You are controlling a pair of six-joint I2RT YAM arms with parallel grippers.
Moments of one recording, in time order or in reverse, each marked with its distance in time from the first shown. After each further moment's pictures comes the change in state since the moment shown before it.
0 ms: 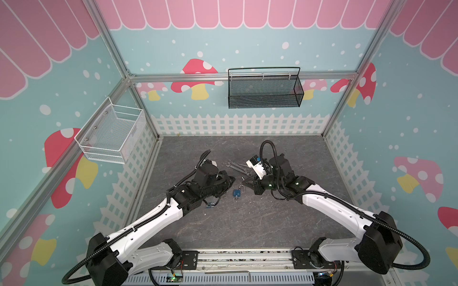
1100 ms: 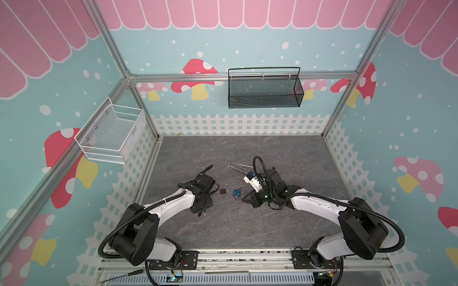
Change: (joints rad) left arm 0.217 0.314 -0.167 -0.335 -0.202 0.375; right arm 0.032 0.150 -0.186 0.162 -0.124 0.114
